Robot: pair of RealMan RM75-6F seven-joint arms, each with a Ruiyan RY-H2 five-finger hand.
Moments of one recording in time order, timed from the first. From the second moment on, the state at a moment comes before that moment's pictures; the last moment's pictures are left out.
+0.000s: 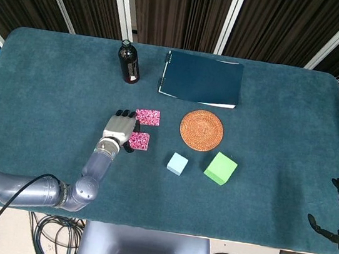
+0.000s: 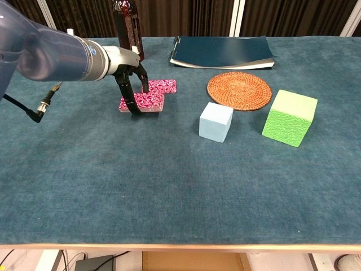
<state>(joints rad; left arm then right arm) -1.18 -1.61 -0.34 -1.49 0.06 0.98 0.89 0.04 -1.04 0.11 -1.66 -1.39 1.44 0.25</state>
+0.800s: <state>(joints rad) -1.19 -1.66 -0.30 -1.45 0.06 0.99 0.87 0.04 -1.03 0.11 -1.66 -1.38 1.43 0.26</state>
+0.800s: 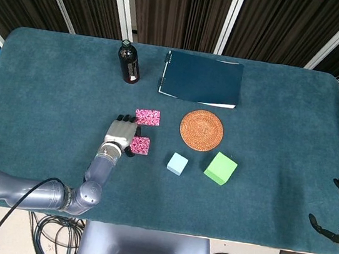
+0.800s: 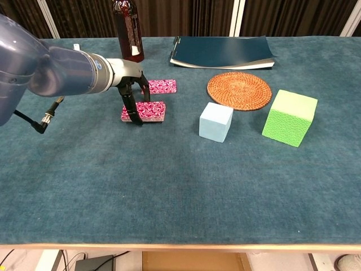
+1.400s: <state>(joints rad) -1.20 -1.64 -0.29 -1.47 0.06 0.99 0.88 0.04 -1.03 0.11 -1.66 -1.38 1.43 0.26</state>
